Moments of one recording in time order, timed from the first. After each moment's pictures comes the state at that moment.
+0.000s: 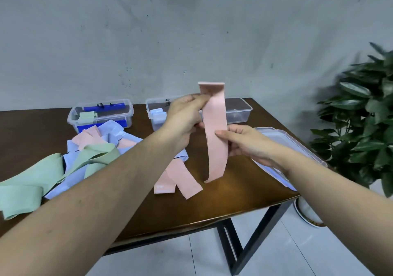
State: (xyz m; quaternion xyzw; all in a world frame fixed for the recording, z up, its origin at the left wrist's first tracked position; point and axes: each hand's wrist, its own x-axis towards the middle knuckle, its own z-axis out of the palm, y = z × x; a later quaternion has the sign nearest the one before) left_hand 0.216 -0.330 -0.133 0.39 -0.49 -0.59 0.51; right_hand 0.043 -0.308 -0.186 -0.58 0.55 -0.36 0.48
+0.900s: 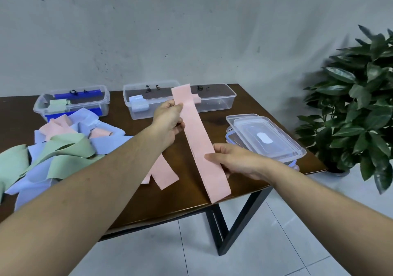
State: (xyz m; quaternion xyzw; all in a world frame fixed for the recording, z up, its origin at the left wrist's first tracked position) left_hand 0.175 -0.383 -0.202 0.50 -0.36 -0.60 0.50; right_hand 0.012 -0.281 -0.234 -0.57 0.61 -0.20 0.51
